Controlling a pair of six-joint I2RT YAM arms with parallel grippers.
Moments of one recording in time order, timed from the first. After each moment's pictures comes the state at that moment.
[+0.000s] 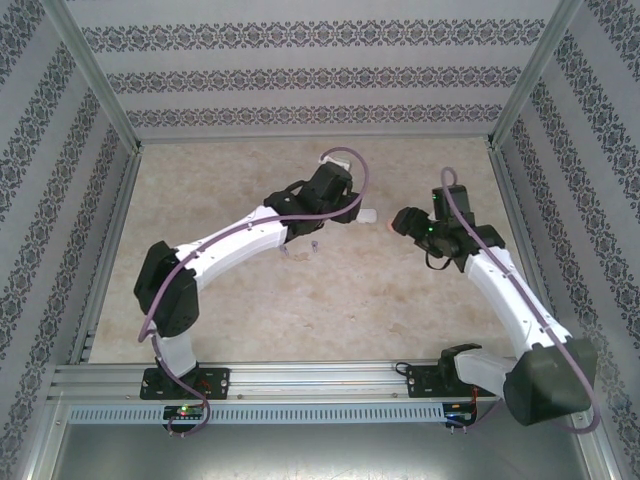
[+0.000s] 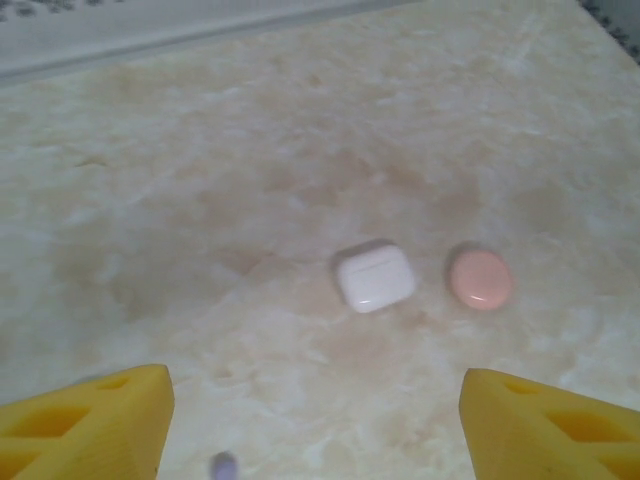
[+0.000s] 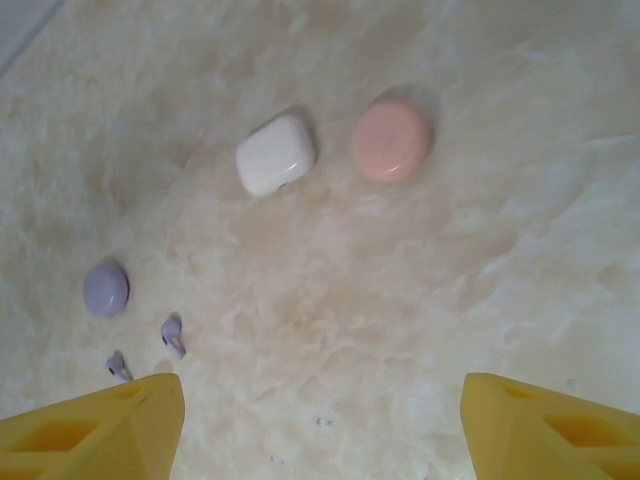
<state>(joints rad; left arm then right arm) -0.77 1.80 1.56 -0.46 -0.32 -0.36 0.22 1.18 0.94 -0.64 -0.12 0.73</state>
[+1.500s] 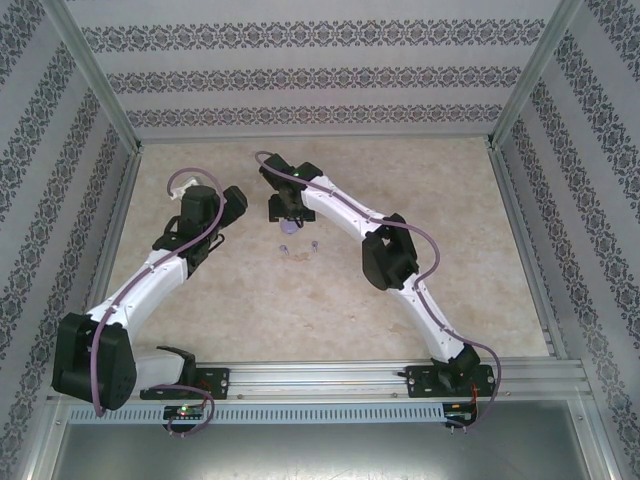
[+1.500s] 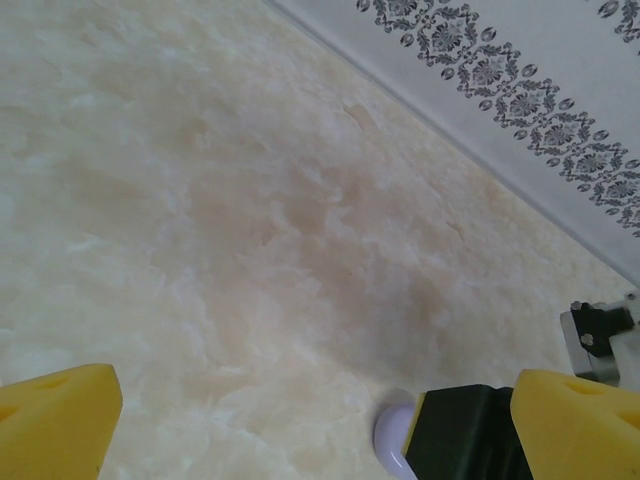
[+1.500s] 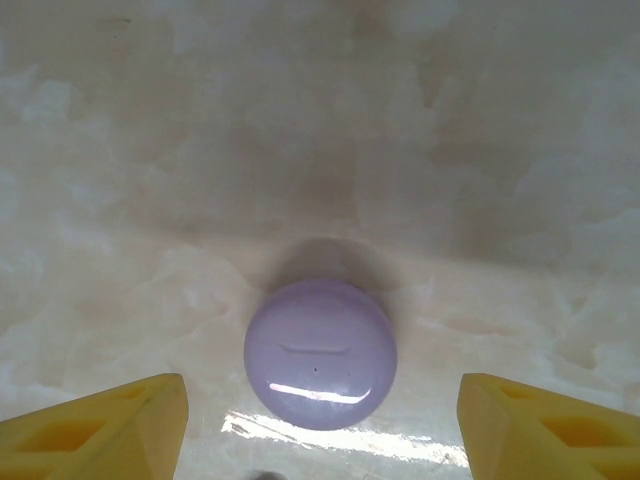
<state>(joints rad) -0.21 1.24 0.81 -0.14 -0.20 -0.76 0.73 2.54 2.42 -1.12 0.09 0.68</state>
